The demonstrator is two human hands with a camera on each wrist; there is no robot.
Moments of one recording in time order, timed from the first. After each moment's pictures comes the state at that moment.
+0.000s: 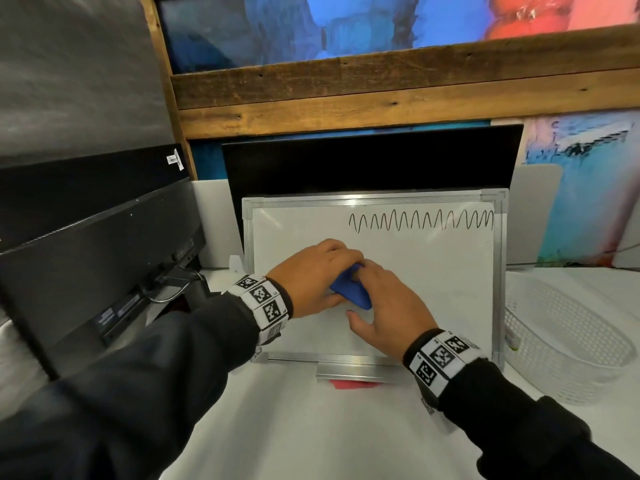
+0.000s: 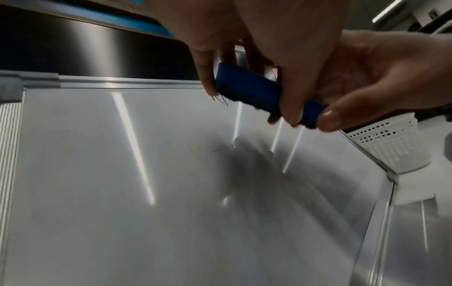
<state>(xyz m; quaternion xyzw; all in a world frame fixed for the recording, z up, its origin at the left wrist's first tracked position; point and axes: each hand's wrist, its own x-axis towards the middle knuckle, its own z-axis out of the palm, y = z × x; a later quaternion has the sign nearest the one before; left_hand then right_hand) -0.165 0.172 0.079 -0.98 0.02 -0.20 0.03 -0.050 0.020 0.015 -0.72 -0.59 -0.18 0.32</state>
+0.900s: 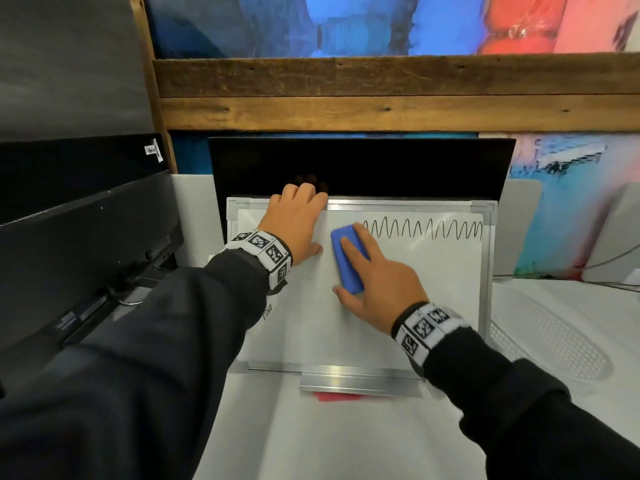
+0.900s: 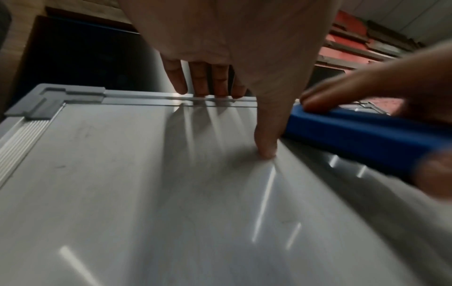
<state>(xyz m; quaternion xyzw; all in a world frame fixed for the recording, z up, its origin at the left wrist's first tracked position) -0.117 0.216 0.122 -0.92 -0.19 -0.27 0.19 -0.032 0.041 0.056 -0.81 -0.53 -0.23 0.10</state>
